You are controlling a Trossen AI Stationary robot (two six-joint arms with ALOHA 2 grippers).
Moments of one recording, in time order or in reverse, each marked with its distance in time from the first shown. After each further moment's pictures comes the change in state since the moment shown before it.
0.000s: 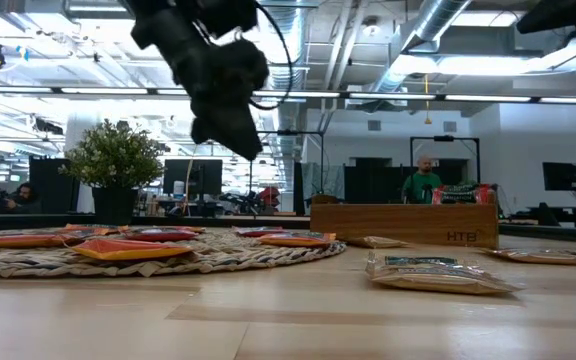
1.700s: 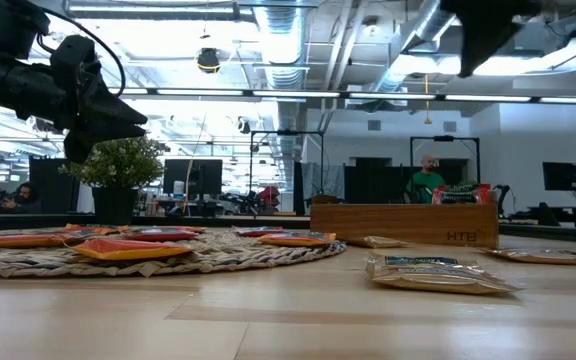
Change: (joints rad) left arm 0.164 -1.418 -0.951 0.260 -0.108 -0.197; right arm -0.602 0.524 0.414 -0.220 -0.371 -0.438
